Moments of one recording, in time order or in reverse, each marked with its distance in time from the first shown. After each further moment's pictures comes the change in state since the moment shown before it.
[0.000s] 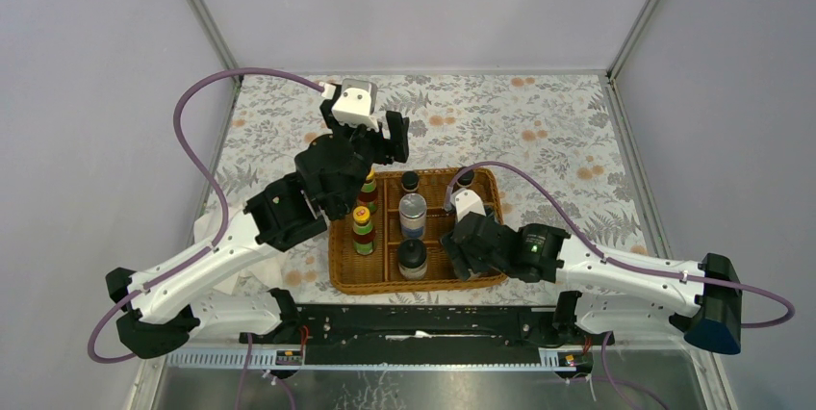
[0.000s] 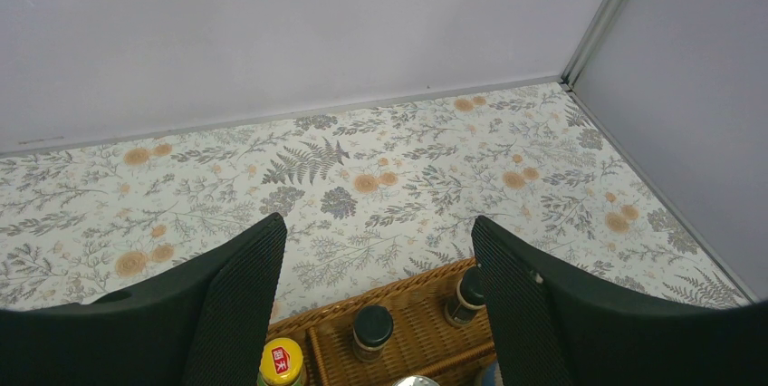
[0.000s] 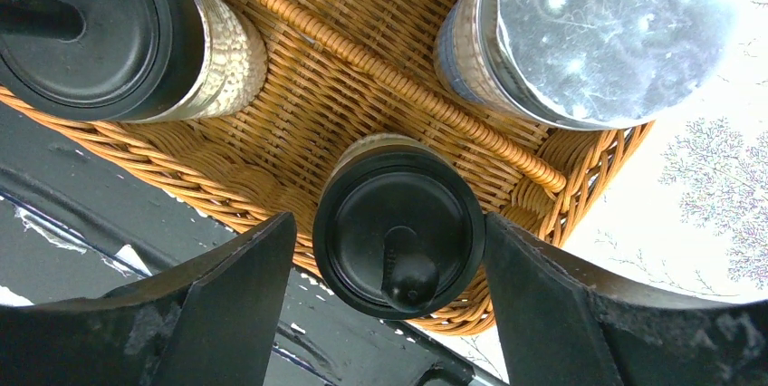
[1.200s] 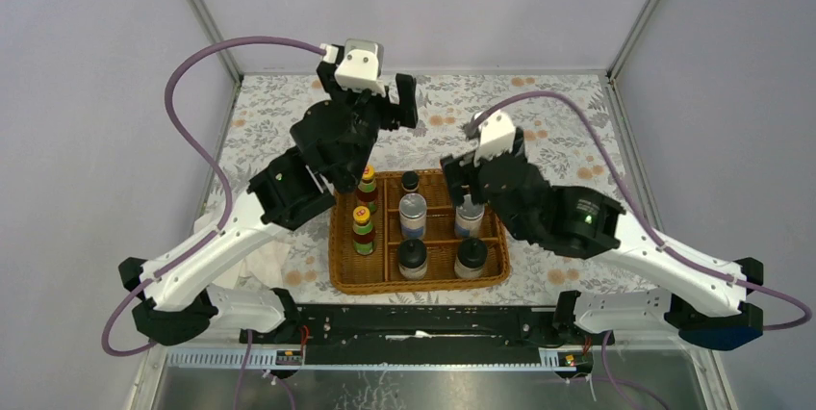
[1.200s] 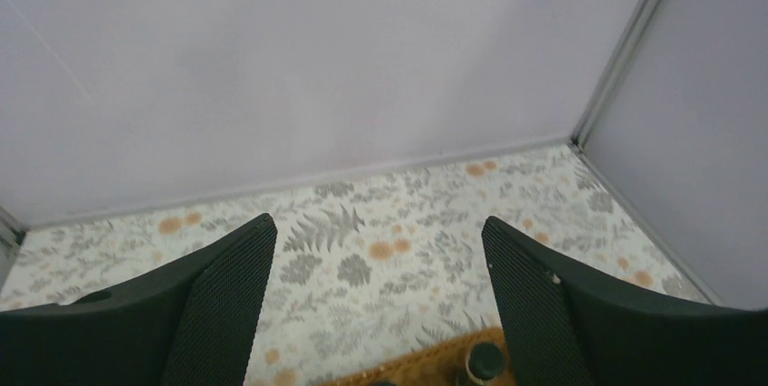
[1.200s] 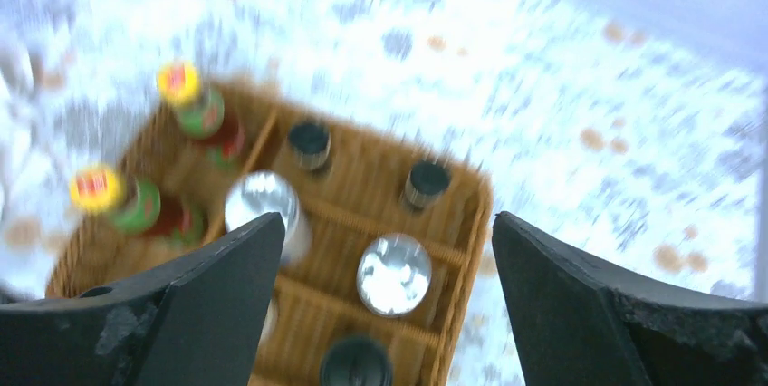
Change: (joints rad) left arm 0.028 0.121 0.235 -0.001 -0.010 0.107; right arm 0.002 0.030 0.495 -0.068 0.333 -0.137
